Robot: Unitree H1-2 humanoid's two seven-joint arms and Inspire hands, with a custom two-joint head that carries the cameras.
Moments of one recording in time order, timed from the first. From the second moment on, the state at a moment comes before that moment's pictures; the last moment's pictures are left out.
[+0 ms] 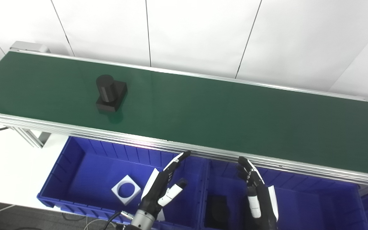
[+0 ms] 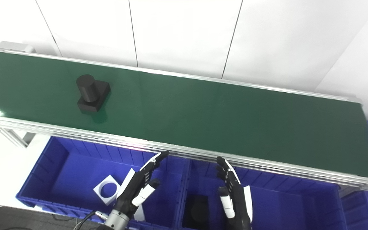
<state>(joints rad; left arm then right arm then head) 0.19 0.03 -0.40 0.27 0.12 -0.43 0.12 0.19 -0.09 0.32 0.24 -0.06 -0.43 -0.21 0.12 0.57</state>
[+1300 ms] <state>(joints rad) 0.16 0.05 -0.45 0.35 0.14 -0.43 0.18 0.20 -0.13 0.36 0.17 -0.08 -0.43 -0.21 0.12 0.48</state>
